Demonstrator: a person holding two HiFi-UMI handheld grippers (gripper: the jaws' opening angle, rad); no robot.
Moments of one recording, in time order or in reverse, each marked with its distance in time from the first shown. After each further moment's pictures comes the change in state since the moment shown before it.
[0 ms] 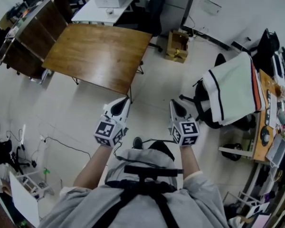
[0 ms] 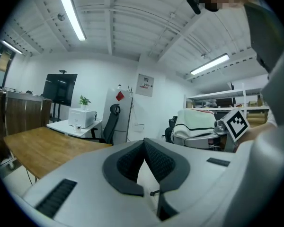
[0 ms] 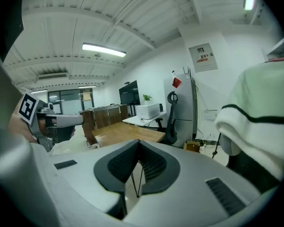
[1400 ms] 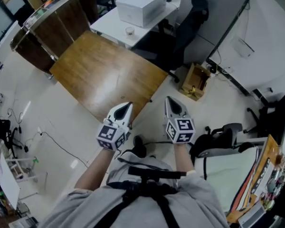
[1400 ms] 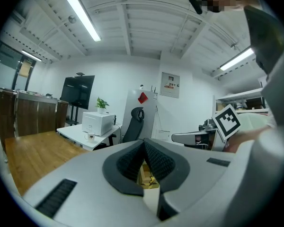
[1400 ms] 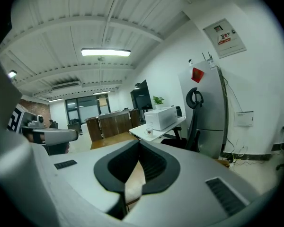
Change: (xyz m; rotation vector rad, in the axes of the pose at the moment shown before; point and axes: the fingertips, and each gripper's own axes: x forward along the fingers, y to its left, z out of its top) left arm 0.228 0.151 0.074 -0.074 -0.045 0.272; right arm 0.308 -0.107 0.148 -0.016 -0.029 0.268
